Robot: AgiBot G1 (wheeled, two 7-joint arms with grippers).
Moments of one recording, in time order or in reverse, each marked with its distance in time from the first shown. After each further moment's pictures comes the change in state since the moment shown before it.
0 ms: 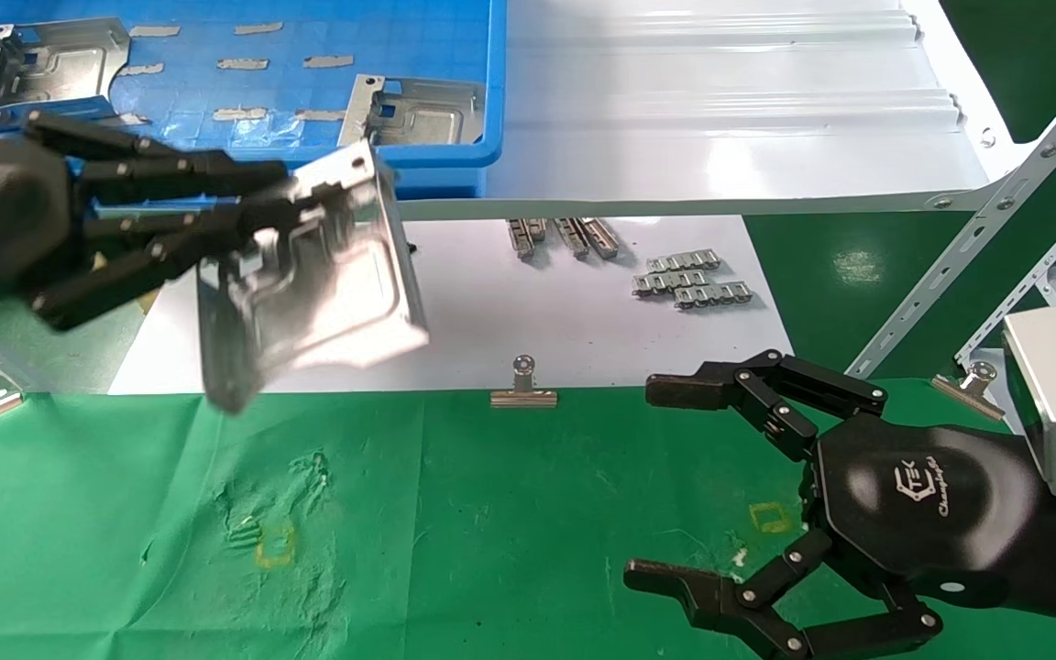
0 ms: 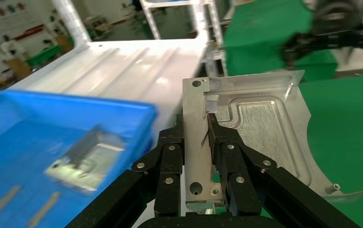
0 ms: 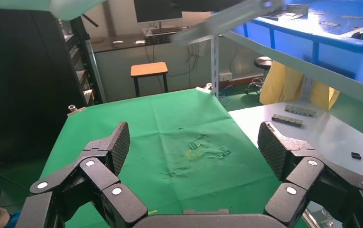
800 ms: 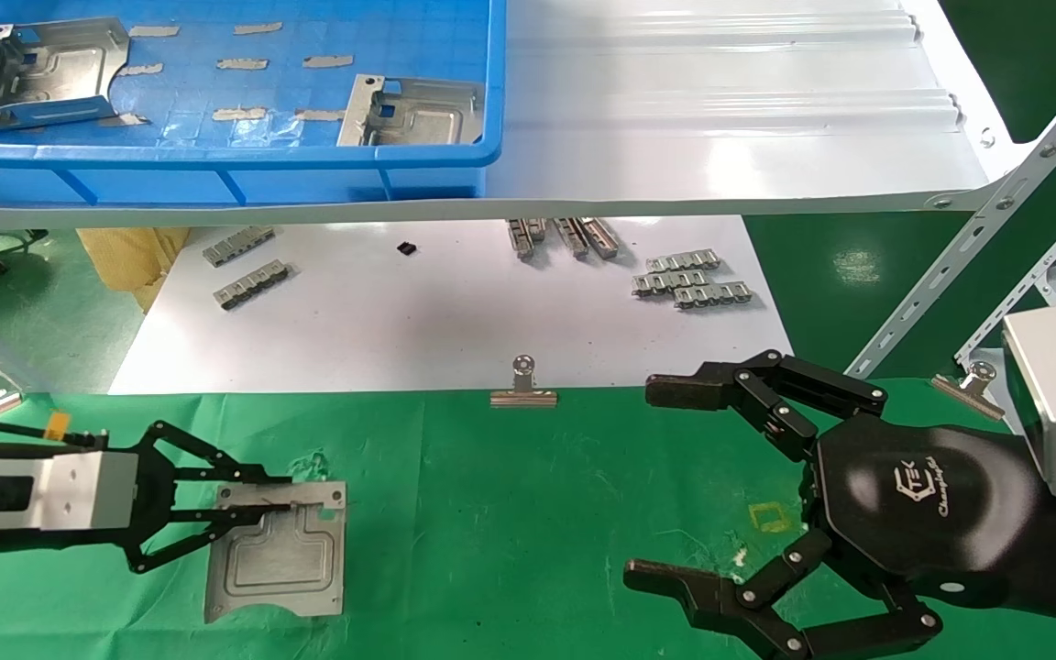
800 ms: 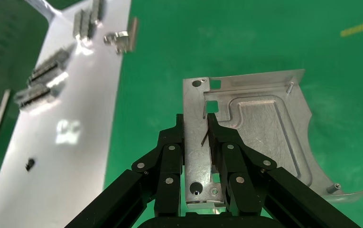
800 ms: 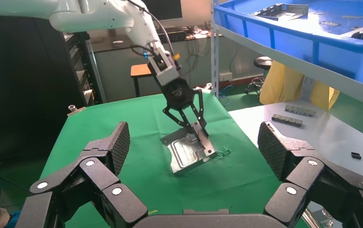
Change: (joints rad) left arm 0.117 0.062 0.238 0.292 0.179 -0.027 0.605; right arm 0.000 0.000 0.000 0.000 0.000 0.000 0.000
